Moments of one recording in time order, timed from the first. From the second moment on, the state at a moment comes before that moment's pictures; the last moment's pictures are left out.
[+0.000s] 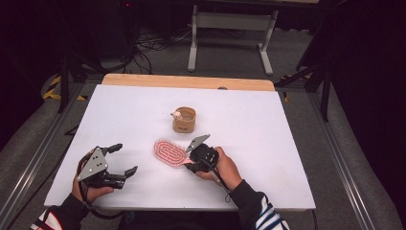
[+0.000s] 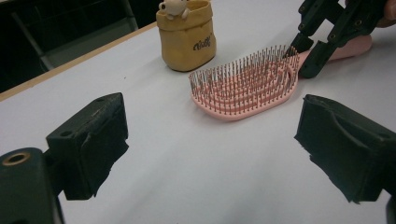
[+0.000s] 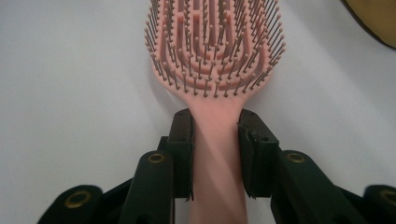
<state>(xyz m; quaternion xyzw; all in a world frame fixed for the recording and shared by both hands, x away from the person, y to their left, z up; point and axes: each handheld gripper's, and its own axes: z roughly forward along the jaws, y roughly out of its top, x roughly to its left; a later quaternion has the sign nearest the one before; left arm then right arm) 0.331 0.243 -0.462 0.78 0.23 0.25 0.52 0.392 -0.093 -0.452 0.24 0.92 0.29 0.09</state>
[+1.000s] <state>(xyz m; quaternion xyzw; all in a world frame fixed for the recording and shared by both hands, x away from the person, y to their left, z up) 0.333 0.241 -0.464 0.79 0.23 0.24 0.52 0.366 -0.125 -0.438 0.21 0.84 0.44 0.23</state>
